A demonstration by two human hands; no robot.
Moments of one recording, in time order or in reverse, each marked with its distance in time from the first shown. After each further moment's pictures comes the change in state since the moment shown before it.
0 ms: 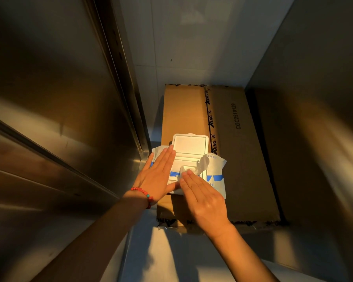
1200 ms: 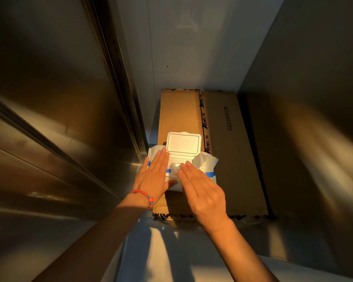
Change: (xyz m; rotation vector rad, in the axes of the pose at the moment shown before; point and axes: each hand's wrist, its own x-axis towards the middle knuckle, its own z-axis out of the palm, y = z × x) left_hand -0.013 0.020 -0.008 0.011 0.010 -0.124; right_hand 0.009 -0.001 -0.028 -0.108 0.282 -0.071
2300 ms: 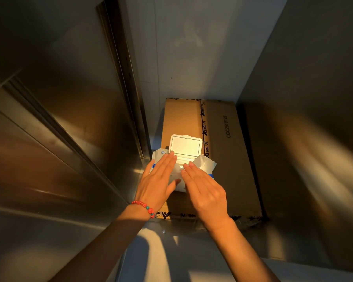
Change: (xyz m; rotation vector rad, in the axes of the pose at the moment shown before) left_hand -0.047 0.028 -0.040 -0.147 0.289 0.070; right_hand 0.011 -0.001 -0.024 0.002 0.017 -0.009
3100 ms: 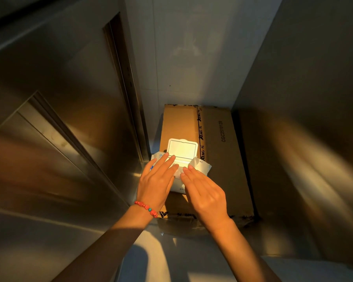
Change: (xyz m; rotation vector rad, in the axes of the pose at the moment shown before) left_hand -0.006 0.025 -0.034 0.048 0.391 0.190; right_hand 0.010 0.003 -0.025 0.053 -0.048 0.003
